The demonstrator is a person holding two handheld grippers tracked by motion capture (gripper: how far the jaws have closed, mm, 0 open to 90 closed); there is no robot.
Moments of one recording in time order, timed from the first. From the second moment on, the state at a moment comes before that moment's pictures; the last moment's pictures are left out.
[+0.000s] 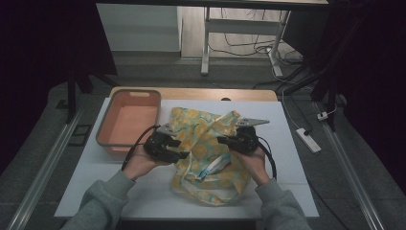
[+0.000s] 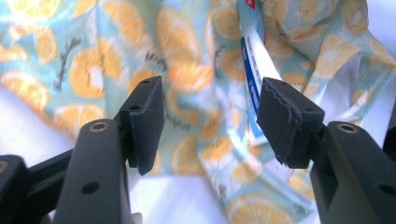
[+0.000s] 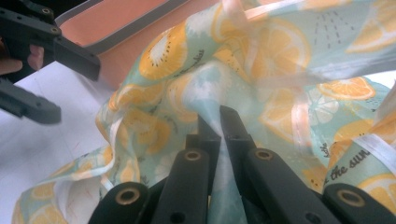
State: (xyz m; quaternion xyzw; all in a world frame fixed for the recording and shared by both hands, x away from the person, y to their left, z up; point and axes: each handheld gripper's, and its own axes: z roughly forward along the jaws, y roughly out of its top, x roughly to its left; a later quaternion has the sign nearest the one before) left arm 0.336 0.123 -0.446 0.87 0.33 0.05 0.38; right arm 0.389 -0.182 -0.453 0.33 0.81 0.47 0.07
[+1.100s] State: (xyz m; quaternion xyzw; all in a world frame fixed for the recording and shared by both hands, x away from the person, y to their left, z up) left arm 0.334 0.131 -0.465 0.86 0.35 0.06 0.36; right arm 0.325 -0.254 -0.450 0.36 0.82 0.43 0.13
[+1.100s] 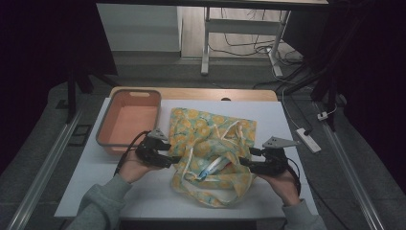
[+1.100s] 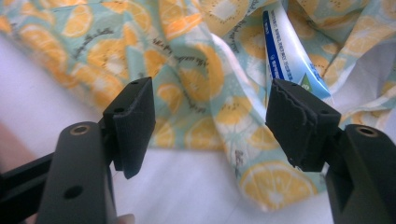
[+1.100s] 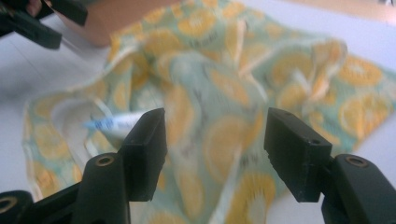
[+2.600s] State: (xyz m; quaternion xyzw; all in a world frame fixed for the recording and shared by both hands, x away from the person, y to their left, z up) left arm 0.317 0.175 -0.392 0.81 0.32 0.04 0.49; right arm 0.304 -0.267 -0.380 0.31 0.79 0.50 0.18
